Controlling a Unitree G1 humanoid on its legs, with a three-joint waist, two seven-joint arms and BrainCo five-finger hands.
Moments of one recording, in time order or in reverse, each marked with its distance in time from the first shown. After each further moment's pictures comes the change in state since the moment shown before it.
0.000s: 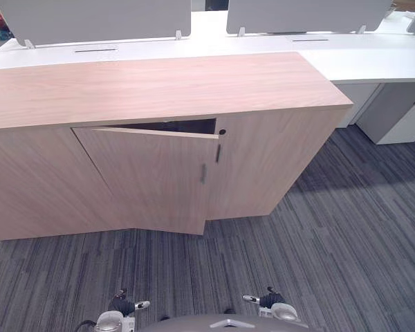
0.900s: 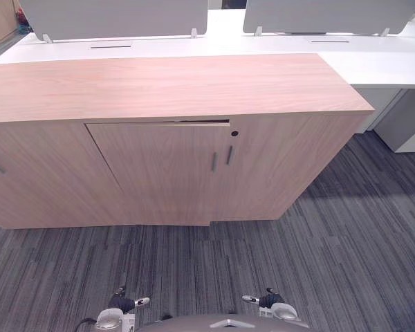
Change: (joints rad) left arm -0.010 -0.003 0.003 -0.001 -0.001 0.002 0.002; right arm -0.003 0.001 -0.002 0.003 0.000 0.016 0.017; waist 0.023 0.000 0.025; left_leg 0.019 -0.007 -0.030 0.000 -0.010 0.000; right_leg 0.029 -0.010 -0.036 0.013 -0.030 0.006
